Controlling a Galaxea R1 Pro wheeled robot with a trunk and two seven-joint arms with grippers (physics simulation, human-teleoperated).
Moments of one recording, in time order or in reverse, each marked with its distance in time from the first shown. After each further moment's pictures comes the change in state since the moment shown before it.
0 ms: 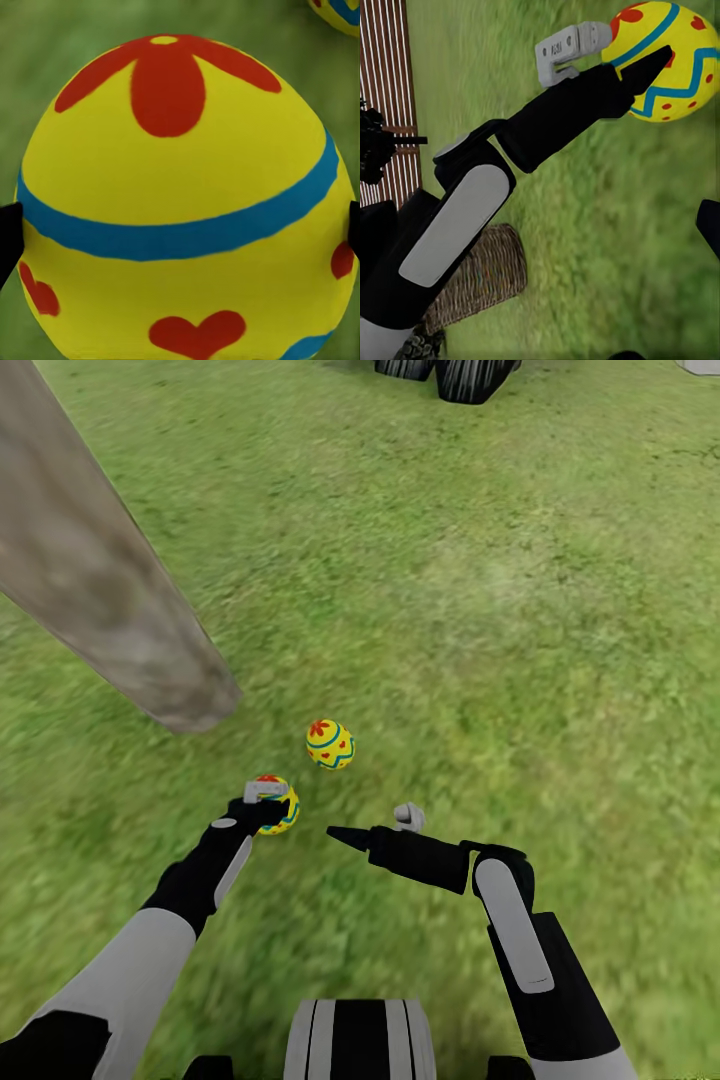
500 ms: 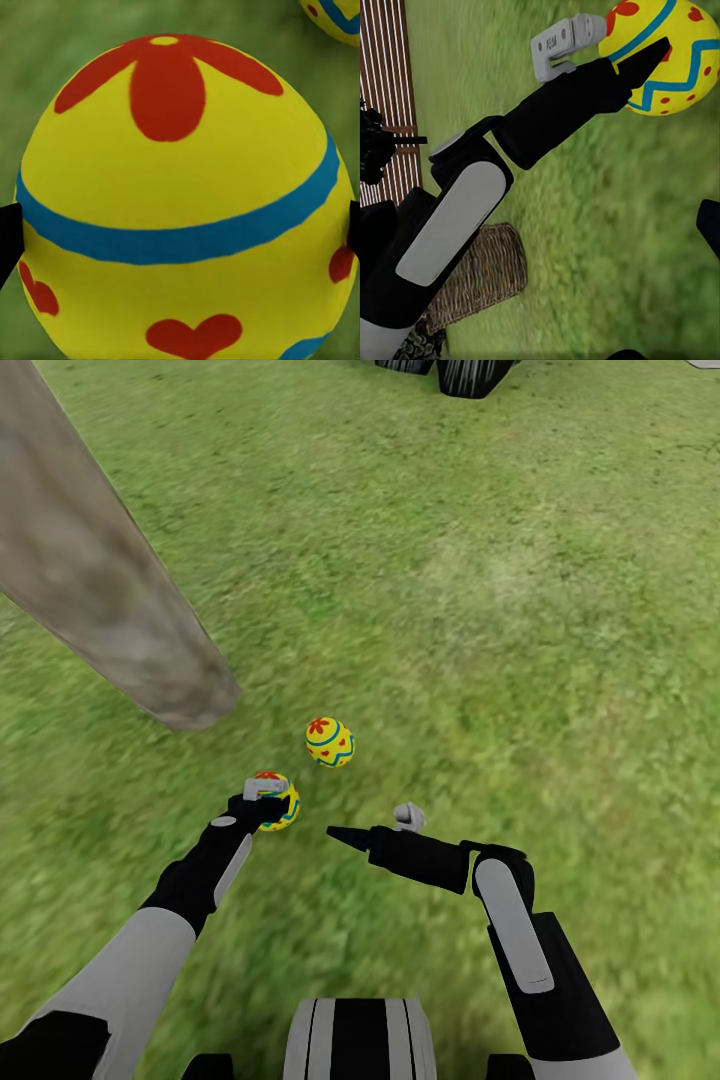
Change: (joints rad) left arm 0.000 0.000 -0.001 -0.017 0.003 -0.004 0.000; right arm 0.000 0.000 0.000 0.000 -0.001 0.000 0.000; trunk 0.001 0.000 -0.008
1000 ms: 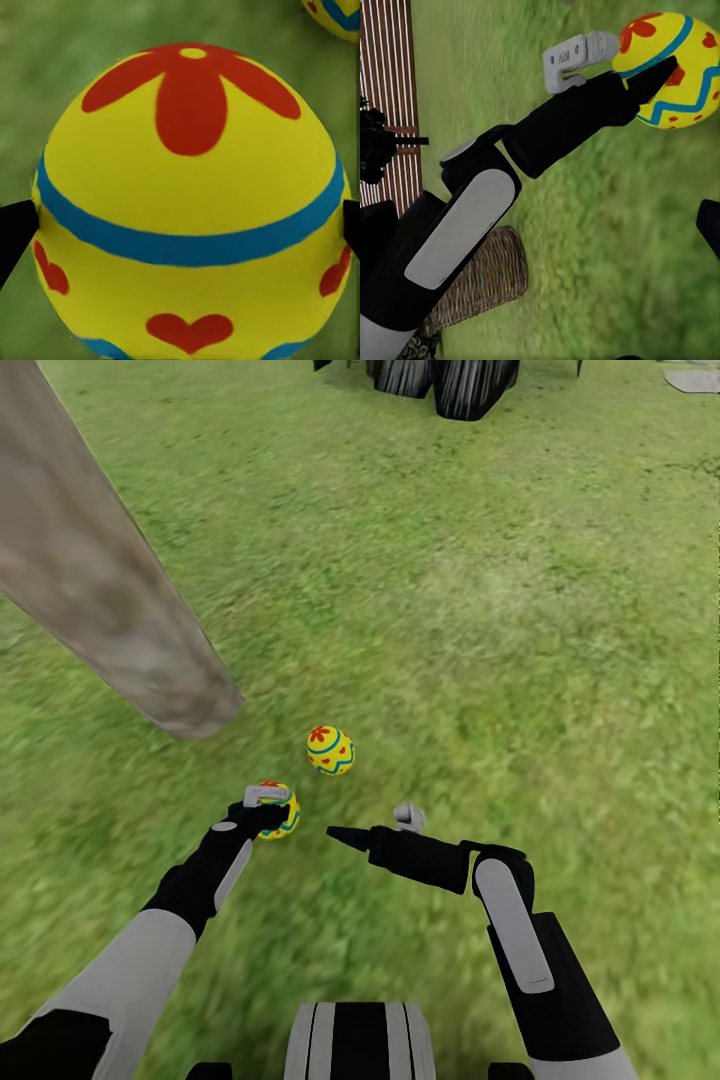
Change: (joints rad) left arm 0.000 0.000 0.000 0.043 0.002 0.002 -0.002; right arm 0.000 0.000 0.000 0.000 -0.001 0.000 0.000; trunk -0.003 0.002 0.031
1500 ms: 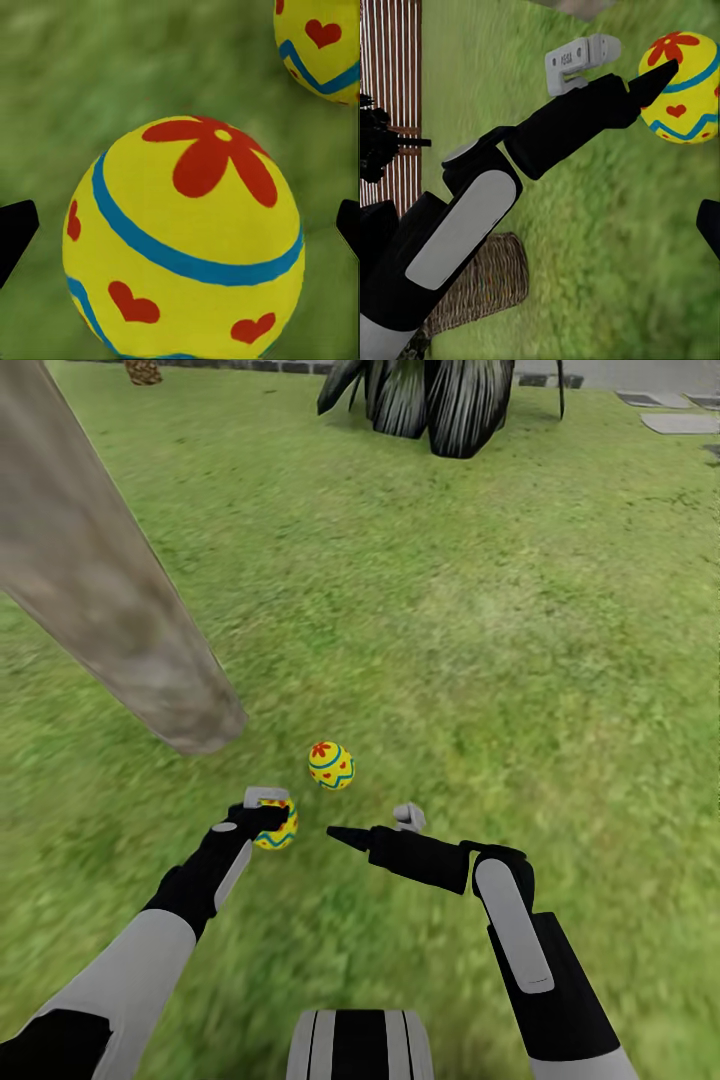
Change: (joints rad) left arm 0.000 0.000 0.000 0.006 0.000 0.004 -0.001; right arm 0.000 0.000 0.000 0.000 0.000 0.000 0.000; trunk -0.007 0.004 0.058
